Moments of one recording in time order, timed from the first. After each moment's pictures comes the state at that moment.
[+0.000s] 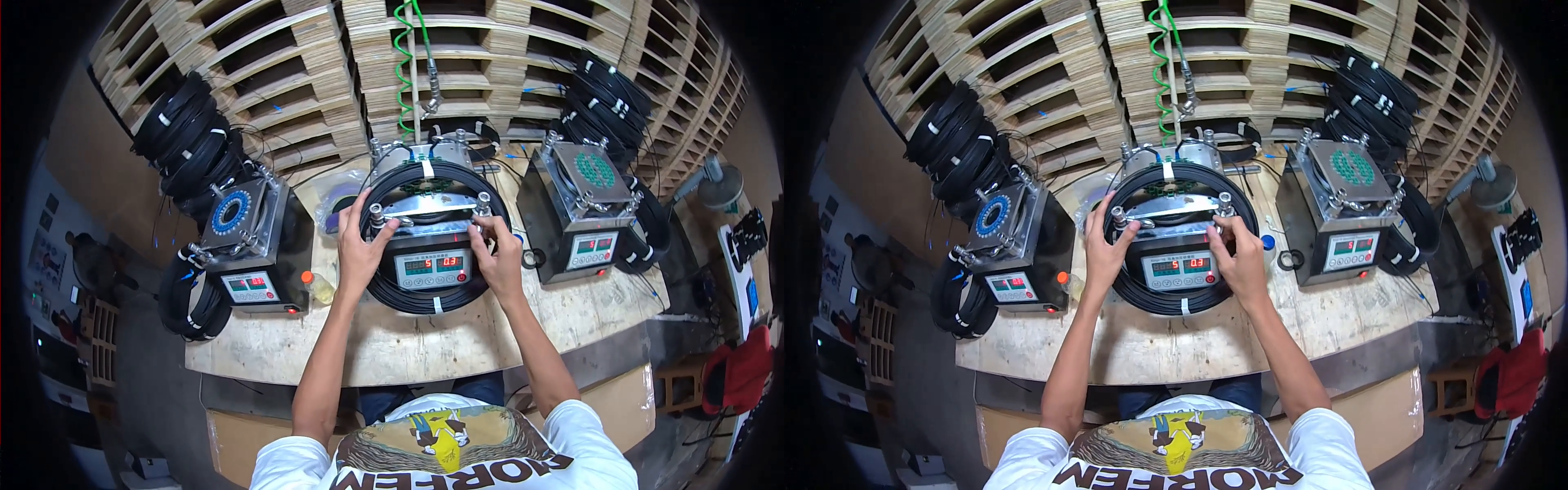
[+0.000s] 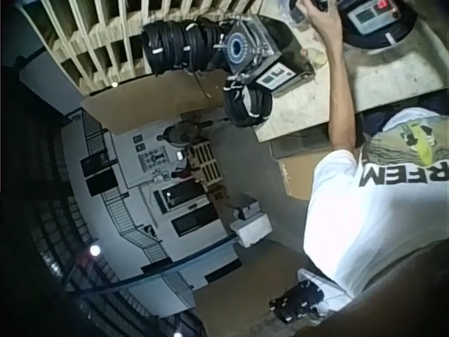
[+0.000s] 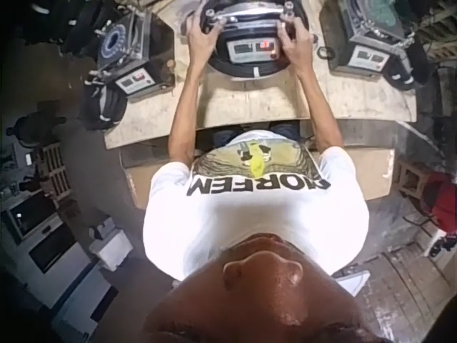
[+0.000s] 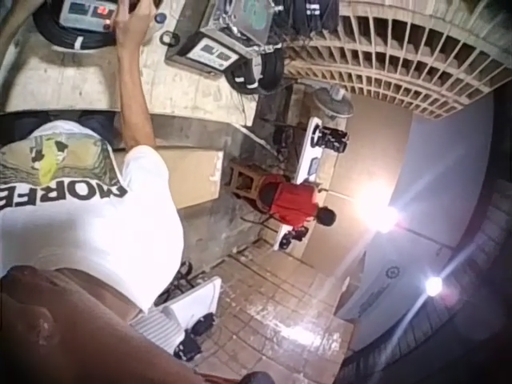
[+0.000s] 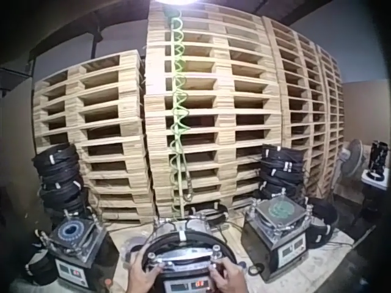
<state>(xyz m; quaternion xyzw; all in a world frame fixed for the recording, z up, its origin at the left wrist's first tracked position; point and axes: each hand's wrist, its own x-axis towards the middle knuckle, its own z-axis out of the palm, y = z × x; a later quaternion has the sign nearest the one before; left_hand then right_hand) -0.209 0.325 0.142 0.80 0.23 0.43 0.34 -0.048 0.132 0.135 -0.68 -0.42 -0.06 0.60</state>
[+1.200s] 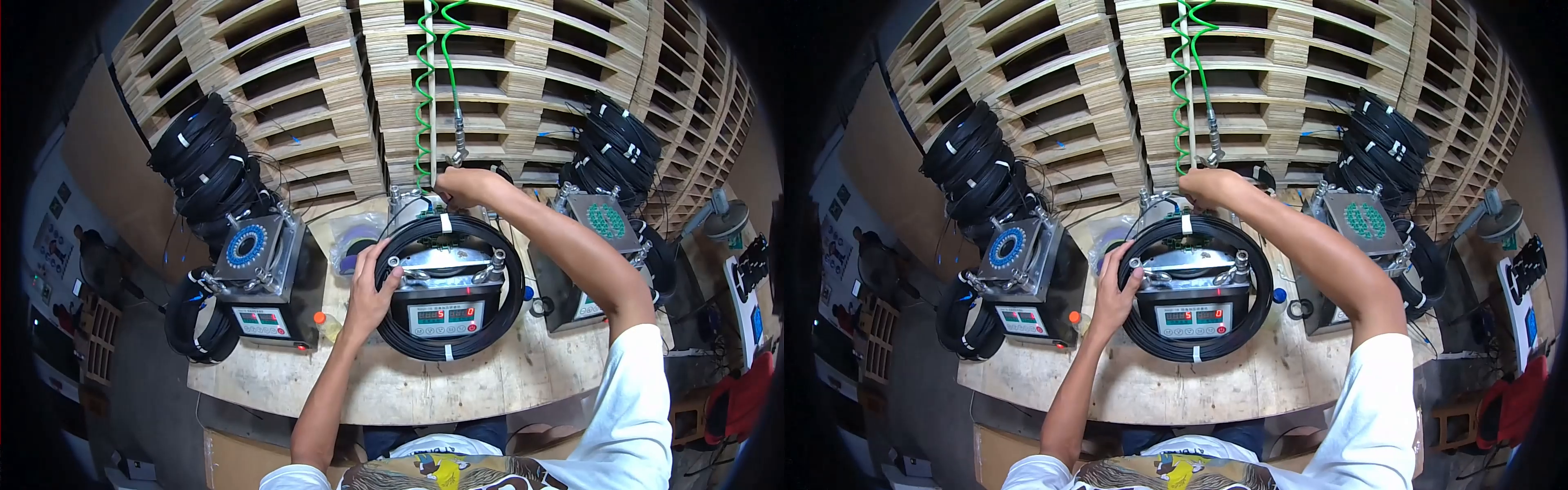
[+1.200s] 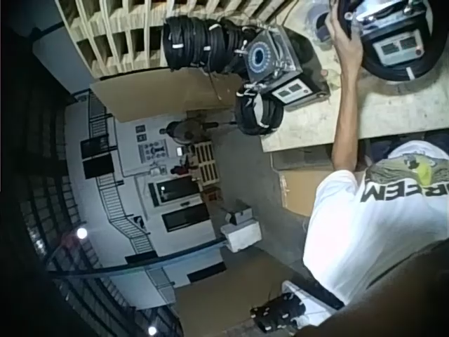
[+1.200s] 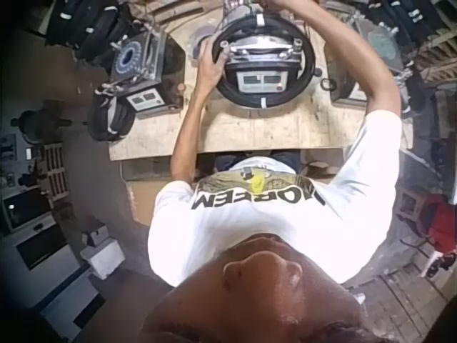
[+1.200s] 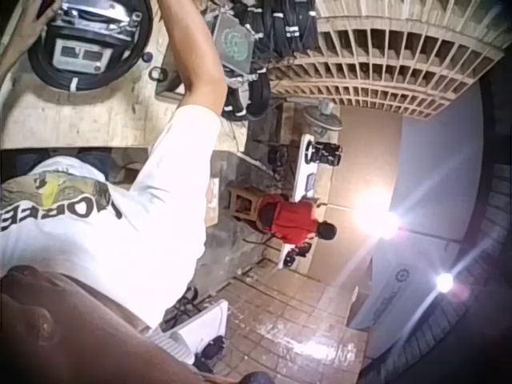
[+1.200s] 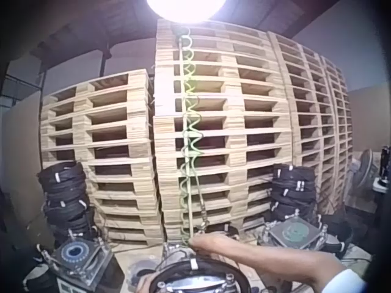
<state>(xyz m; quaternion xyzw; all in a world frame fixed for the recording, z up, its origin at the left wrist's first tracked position) -0.215 0.340 0.153 0.83 0.18 0.39 0.35 0.074 0.321 0.262 -0.71 -0.70 0.08 -0.06</state>
